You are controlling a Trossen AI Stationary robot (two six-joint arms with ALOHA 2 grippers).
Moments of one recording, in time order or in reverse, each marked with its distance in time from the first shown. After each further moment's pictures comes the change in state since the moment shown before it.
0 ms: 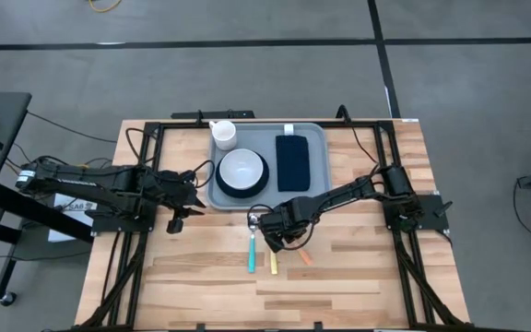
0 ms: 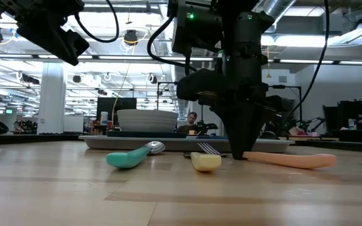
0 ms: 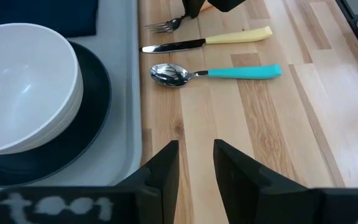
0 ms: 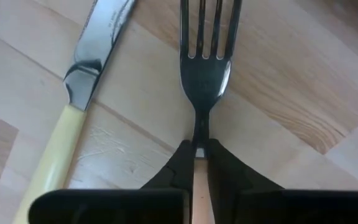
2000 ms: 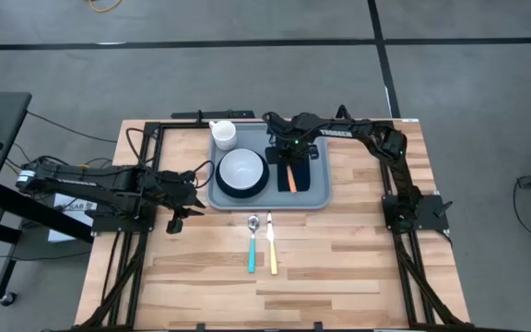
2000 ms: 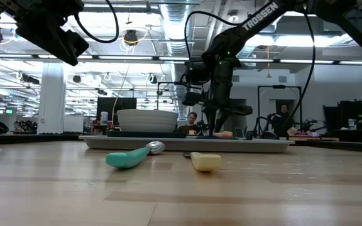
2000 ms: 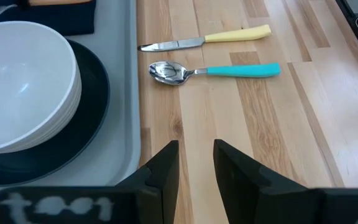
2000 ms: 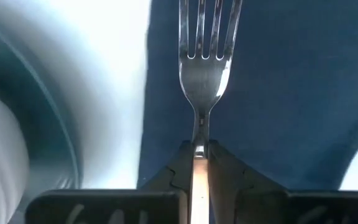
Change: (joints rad) left arm -0.001 0.000 0.000 -0.004 0.004 0.000; right arm -0.665 0.003 0.173 -0.068 -0.049 -0.236
